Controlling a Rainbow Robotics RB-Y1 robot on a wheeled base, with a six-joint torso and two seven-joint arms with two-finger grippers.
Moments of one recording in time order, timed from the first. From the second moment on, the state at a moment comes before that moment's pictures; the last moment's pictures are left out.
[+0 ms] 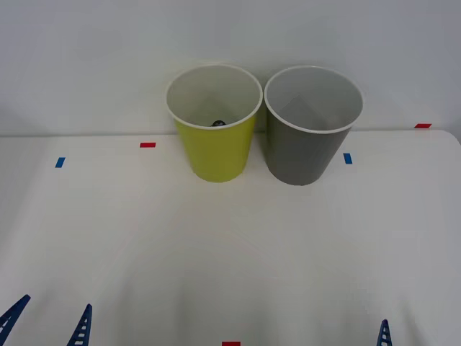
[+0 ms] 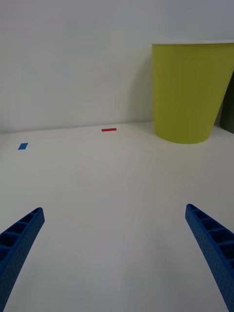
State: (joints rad) right arm 1.08 -0.11 0.22 -1.87 -0.10 -0.88 1.65; left arm 0.98 0.45 -0.12 -1.95 0.06 -0.64 -1.33
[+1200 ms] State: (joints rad) right arm 1.08 -0.11 0.22 -1.87 -0.10 -0.88 1.65; left arm 0.98 0.45 -0.12 -1.95 0.06 -0.64 -1.33
